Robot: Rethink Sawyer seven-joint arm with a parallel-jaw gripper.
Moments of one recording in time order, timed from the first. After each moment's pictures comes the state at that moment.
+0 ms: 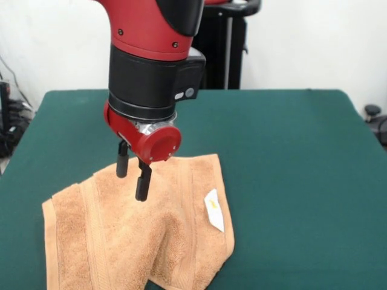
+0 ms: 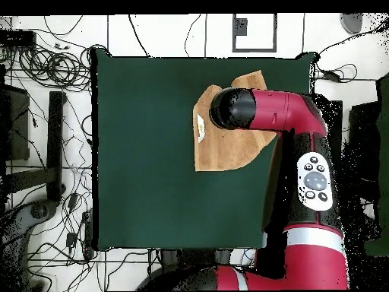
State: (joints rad) arm -0.28 -0.47 0.06 1.16 -0.31 0.75 2.66
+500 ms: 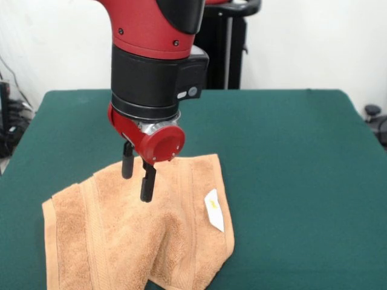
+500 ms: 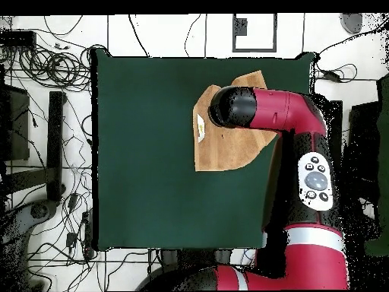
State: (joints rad) arm -0.28 -0.47 0.06 1.16 -0.28 0.75 2.66
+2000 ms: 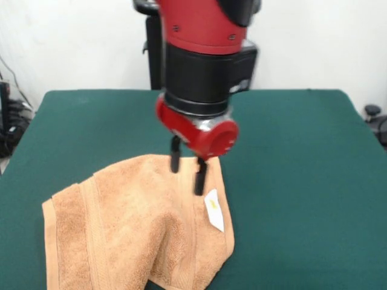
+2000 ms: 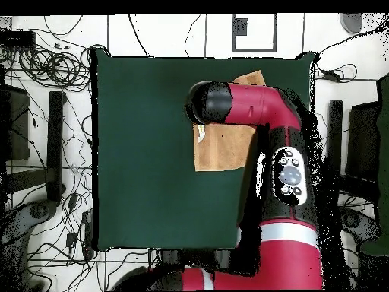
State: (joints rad) arm -0.20 -0.47 0.05 1.16 -0.20 0.81 2.66
